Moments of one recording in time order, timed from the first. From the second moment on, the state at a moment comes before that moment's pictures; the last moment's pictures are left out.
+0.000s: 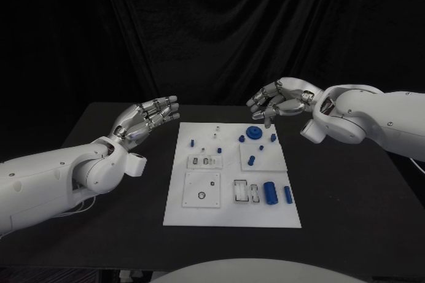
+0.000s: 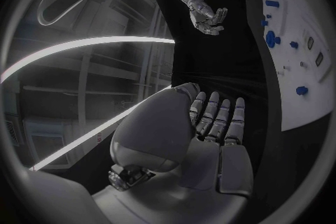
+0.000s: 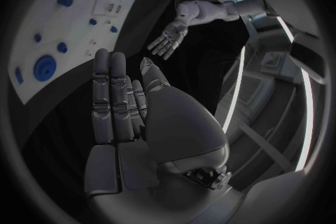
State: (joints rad) left arm 1.20 -0.95 -0.20 1.50 -0.10 -0.08 0.68; left_hand 1.57 0.11 0.31 0.24 0.31 0.48 0.14 0.12 0.06 0.27 0.20 0.55 0.06 0.19 0.20 0.30 0.05 0.13 0.16 0.29 0.26 0.22; right arm 1.46 -0.85 -0.25 1.45 -0.72 -0.08 0.19; right_hand 1.59 0.07 -0.12 0.06 0.26 0.65 0.16 0.38 0.07 0.69 0.14 0.59 0.06 1.20 0.05 0.67 0.21 0.18 1.13 0.15 0.61 0.28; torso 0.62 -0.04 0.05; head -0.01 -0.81
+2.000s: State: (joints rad) left arm 1.35 -1.00 -0.20 1.62 0.21 0.02 0.68; left_hand 1.35 0.26 -0.24 0.28 0.20 0.39 0.15 0.07 0.05 0.16 0.25 0.39 0.05 0.04 0.23 0.21 0.03 0.13 0.05 0.29 0.08 0.06; right arm 1.37 -0.73 -0.25 1.33 -1.80 -0.23 -0.04; right_hand 1.58 -0.05 0.06 0.18 0.16 0.80 0.08 0.19 0.09 0.92 0.10 0.30 0.07 1.35 0.00 1.19 0.76 0.12 1.24 0.11 1.22 0.99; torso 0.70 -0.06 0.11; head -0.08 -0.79
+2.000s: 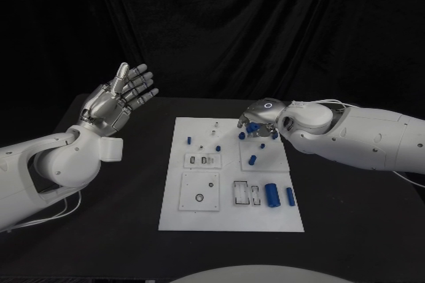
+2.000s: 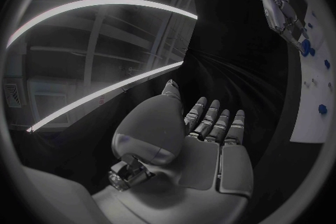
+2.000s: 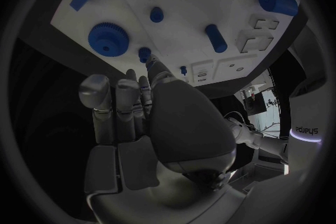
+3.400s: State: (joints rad) left arm 1.36 -1.00 -0.21 1.63 0.23 0.07 0.68; left_hand 1.46 0.26 -0.24 0.26 0.48 0.40 0.15 0.07 0.05 0.17 0.25 0.39 0.05 0.04 0.24 0.22 0.03 0.13 0.05 0.29 0.08 0.06; right arm 1.31 -0.66 -0.25 1.22 -1.79 -0.27 -0.01; right_hand 1.59 -0.08 0.20 0.20 0.30 0.89 0.09 0.17 0.12 0.99 0.10 0.24 0.07 1.34 0.01 1.20 0.77 0.12 1.23 0.12 1.23 1.04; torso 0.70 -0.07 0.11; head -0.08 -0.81
